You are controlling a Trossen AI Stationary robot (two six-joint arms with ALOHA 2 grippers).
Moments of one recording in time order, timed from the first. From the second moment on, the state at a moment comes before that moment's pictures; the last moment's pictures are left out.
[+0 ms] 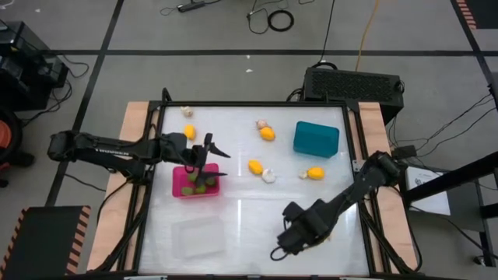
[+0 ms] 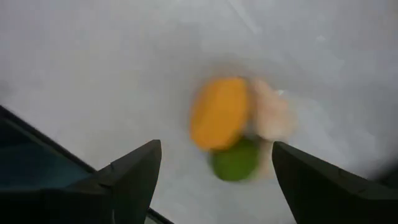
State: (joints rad) left arm 0.03 1.04 0.58 0.20 0.19 0.25; right arm 0.61 1.93 1.69 -1.36 -0.03 1.42
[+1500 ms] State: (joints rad) left arm -0.10 1.05 0.58 0.12 0.18 0.19; right arm 0.77 1.93 1.36 -1.14 -0.10 1.66
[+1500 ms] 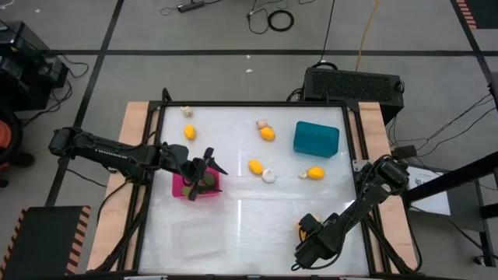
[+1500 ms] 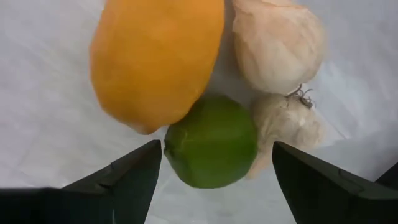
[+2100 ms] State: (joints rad) left arm -0.10 1.05 0.58 0.12 0.18 0.19; right arm 0.78 1.99 1.36 -1.03 -0.05 1.68
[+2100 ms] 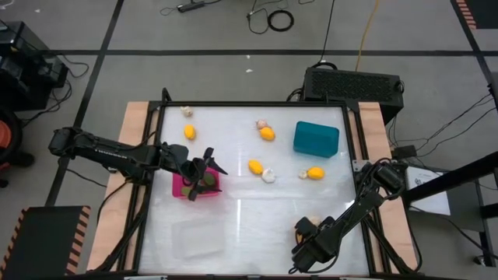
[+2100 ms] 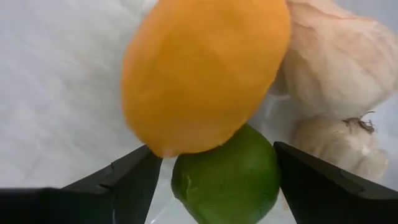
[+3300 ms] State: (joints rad) left arm -0.10 1.05 0.58 0.09 0.15 0.20; right arm 0.71 1.92 1.36 -0.97 -0.16 1.59
